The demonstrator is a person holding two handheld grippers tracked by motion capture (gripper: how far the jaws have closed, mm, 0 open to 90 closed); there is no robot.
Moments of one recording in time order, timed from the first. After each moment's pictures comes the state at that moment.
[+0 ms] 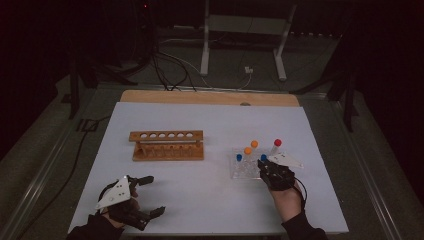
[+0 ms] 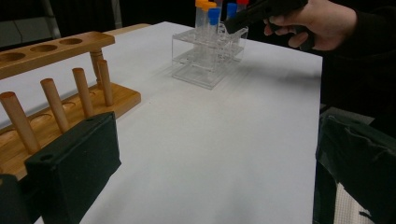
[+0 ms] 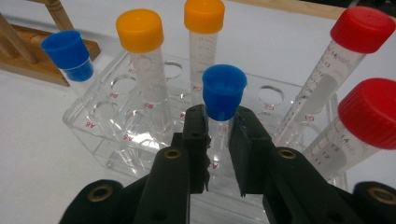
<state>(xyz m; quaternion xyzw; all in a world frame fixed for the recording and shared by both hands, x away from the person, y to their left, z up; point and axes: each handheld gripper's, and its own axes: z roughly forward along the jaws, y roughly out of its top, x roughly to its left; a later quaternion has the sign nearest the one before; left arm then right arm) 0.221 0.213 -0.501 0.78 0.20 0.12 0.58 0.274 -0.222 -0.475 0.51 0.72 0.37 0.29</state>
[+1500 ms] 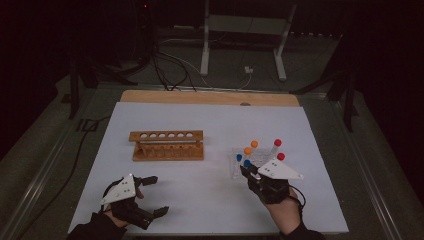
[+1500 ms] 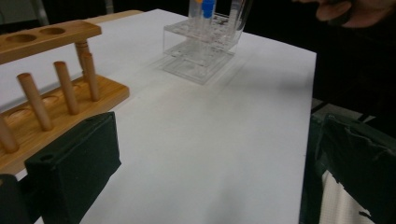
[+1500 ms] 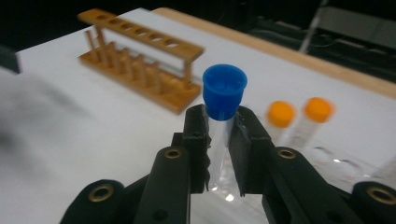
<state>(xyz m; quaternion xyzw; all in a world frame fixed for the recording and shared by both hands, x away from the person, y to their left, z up) 0.224 0.202 -0.491 0.79 0.21 0.10 0.56 0.228 -0.186 -0.424 0.38 0.76 0.45 0.26</state>
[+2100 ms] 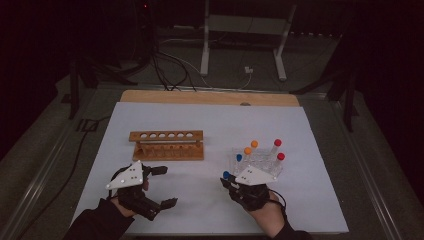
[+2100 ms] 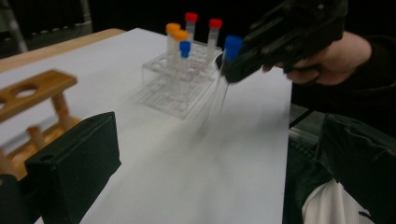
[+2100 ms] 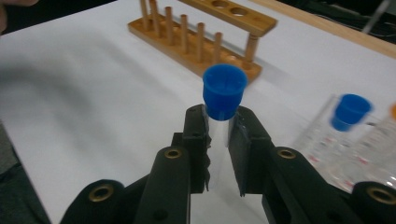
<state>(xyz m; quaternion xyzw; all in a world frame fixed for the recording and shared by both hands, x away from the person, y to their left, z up) 0.239 0.177 -0.448 0.79 0.18 0.07 0.58 0.226 -0.148 -0.447 0.33 0.81 0.44 0.21</state>
